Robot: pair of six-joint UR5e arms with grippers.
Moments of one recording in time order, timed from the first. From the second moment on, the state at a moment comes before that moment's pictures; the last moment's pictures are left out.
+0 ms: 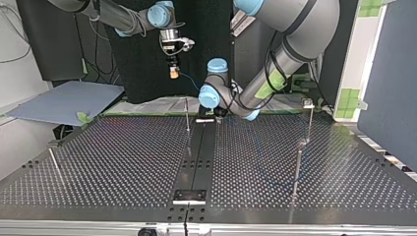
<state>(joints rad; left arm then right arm) -0.49 -2.42 -1.35 -2.99 -2.04 -1.28 2.20 -0.66 2.00 -1.29 1.72 1.70</state>
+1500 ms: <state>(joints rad) -0.58 -2.43 -1.35 -3.14 -1.70 -1.45 2.20 -0.66 2.00 -1.31 1.68 1.70</state>
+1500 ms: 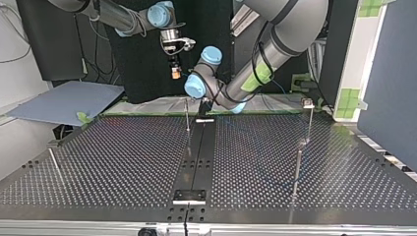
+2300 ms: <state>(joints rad) -0.58 -2.43 -1.35 -3.12 -1.83 -1.50 2.19 -0.66 2.00 -1.31 1.68 1.70</state>
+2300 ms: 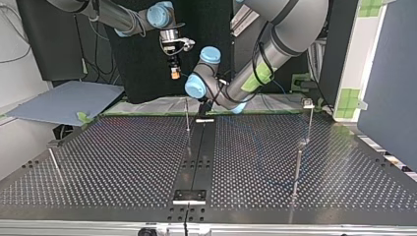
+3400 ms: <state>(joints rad) -0.59 -2.52 -1.36 -2.99 -1.82 -1.56 2.14 -0.66 1.96 -1.25 1.65 1.70</state>
